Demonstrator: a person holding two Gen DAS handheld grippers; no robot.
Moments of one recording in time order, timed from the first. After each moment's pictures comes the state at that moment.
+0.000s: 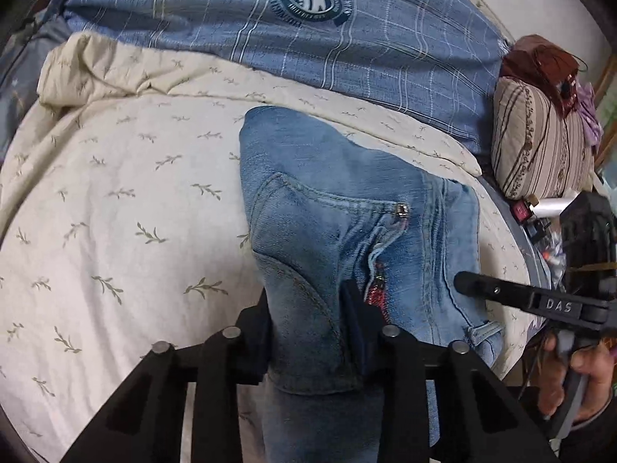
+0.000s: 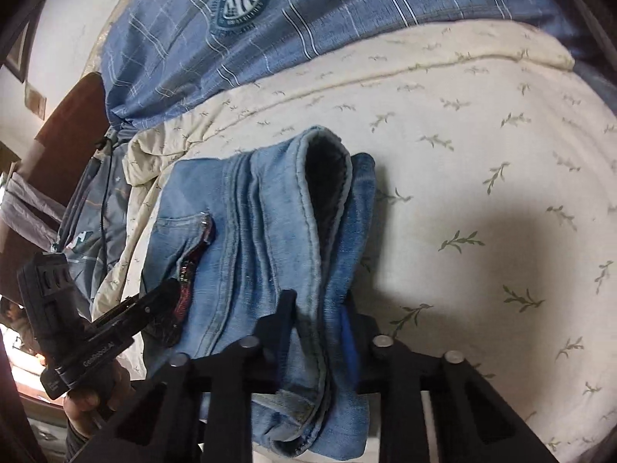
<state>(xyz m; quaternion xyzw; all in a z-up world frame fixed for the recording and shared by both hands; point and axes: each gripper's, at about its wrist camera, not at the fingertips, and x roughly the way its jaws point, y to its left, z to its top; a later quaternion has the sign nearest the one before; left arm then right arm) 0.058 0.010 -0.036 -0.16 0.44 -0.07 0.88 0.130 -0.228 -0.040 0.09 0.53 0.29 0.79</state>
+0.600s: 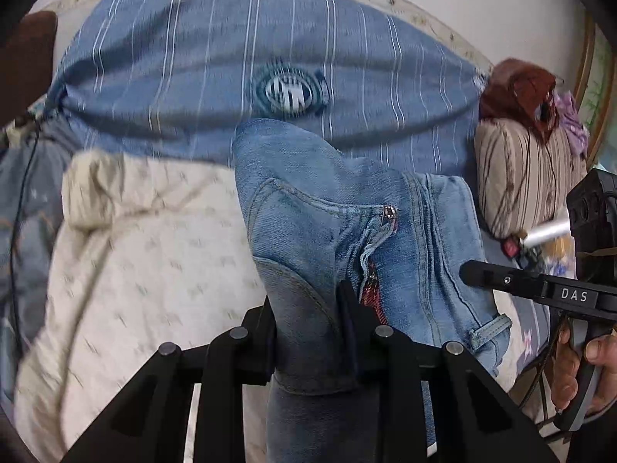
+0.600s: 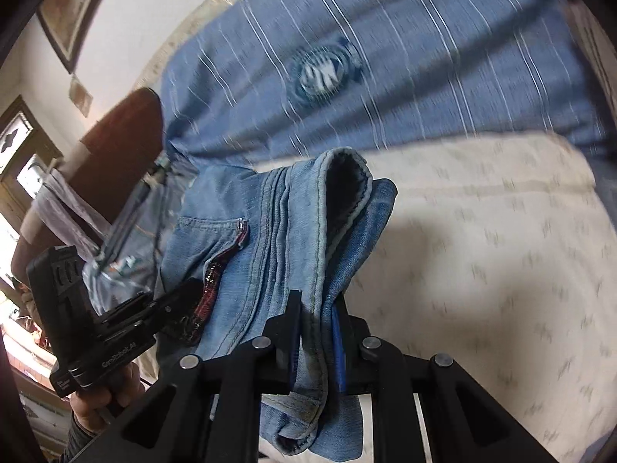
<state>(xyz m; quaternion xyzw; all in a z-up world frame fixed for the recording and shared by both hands) 0.073 0.032 0.077 -0.11 0.36 -0.05 0.93 0.135 -0.198 0.074 0.08 0.44 0.34 0.82</state>
